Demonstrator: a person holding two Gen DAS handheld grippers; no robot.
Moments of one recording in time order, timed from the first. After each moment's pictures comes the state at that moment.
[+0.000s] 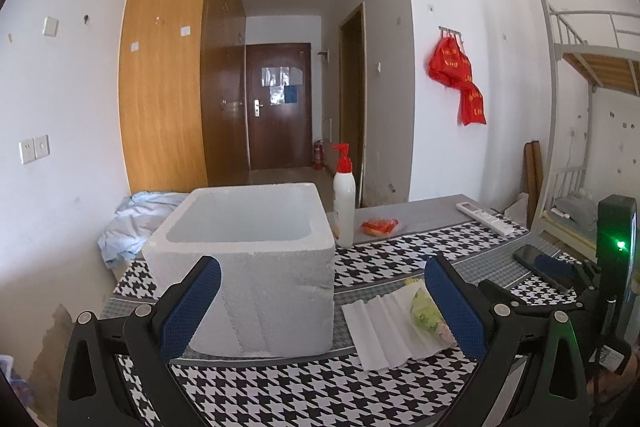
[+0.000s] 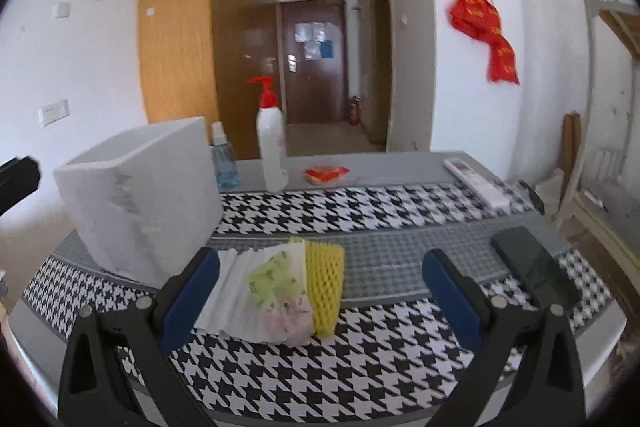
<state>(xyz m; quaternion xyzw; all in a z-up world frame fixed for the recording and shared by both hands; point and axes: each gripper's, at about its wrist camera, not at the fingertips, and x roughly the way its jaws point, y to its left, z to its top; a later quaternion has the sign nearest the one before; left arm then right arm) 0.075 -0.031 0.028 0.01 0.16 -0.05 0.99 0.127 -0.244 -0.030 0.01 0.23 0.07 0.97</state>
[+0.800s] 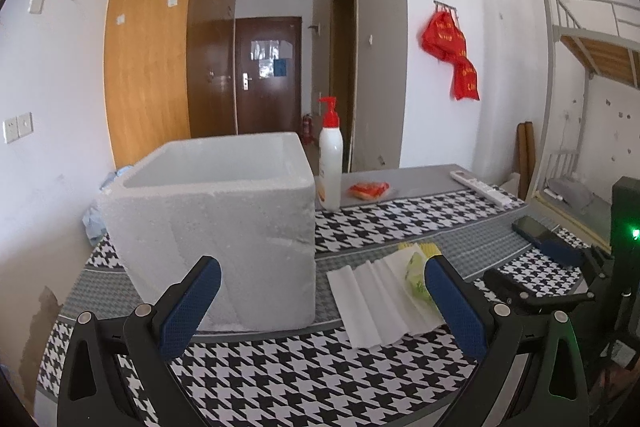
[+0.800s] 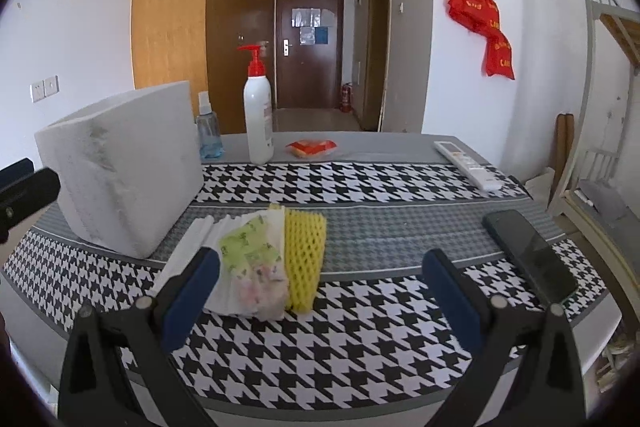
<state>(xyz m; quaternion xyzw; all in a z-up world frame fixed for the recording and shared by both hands) 0.097 -0.040 -0.013 0.01 0.21 -0.07 0.98 0.128 -0.249 -0.054 -0.03 0.25 0.05 0.97</state>
